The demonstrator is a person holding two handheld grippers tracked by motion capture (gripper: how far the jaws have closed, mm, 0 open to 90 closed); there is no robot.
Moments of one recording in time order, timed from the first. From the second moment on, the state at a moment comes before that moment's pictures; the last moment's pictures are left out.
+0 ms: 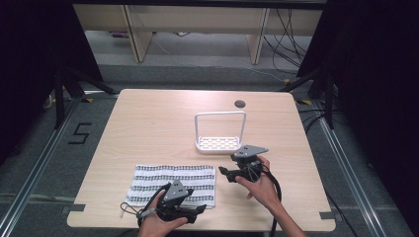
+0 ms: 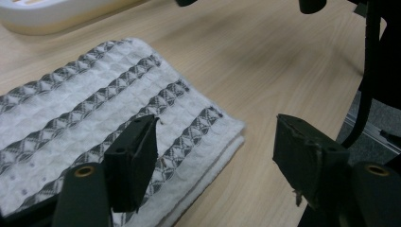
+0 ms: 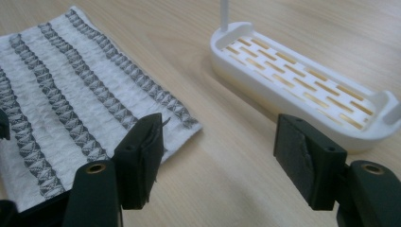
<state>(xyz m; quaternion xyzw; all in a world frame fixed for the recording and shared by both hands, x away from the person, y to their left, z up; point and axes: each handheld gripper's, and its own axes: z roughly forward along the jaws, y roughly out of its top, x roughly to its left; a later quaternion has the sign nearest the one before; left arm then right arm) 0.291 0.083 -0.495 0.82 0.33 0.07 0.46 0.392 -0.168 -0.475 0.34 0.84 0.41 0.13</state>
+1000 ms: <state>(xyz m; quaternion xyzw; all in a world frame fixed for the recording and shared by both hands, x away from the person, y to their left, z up) 0.300 0.043 -0.515 0.87 0.27 0.08 0.40 0.418 -0.123 -0.496 0.31 0.87 0.37 0.10</state>
